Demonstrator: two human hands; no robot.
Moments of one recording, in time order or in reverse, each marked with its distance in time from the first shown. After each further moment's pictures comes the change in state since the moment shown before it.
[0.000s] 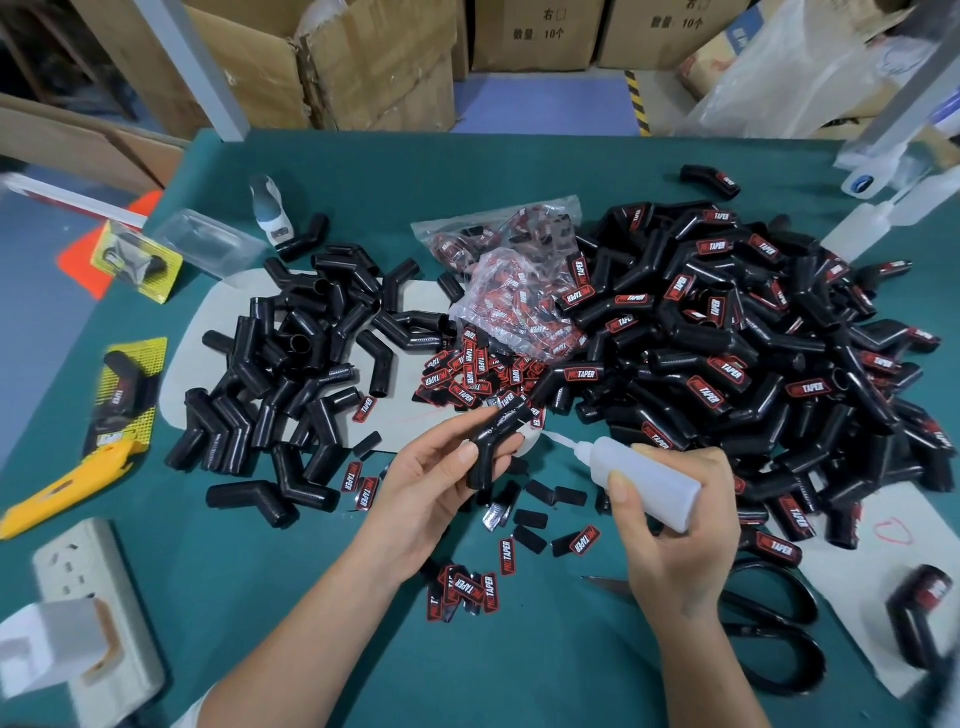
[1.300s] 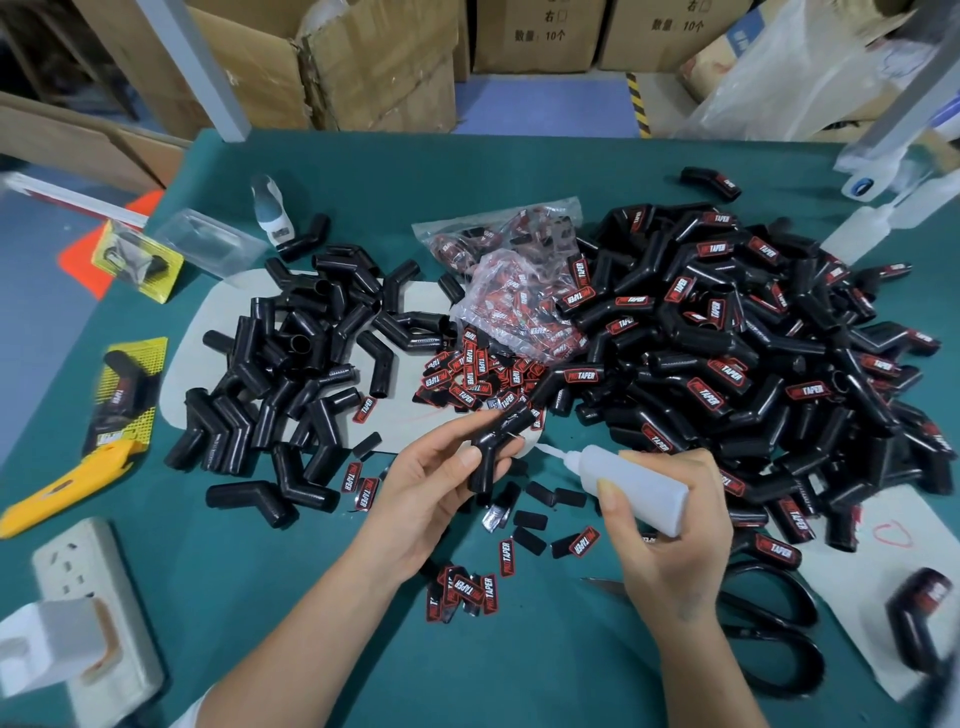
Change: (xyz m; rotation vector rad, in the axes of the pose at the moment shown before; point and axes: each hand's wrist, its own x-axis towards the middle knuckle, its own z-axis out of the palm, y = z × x) left_hand 0.001 -0.002 -0.002 0.039 -0.033 0.021; right_hand 0.000 -0.004 -0.002 -0.010 -0.049 -0.006
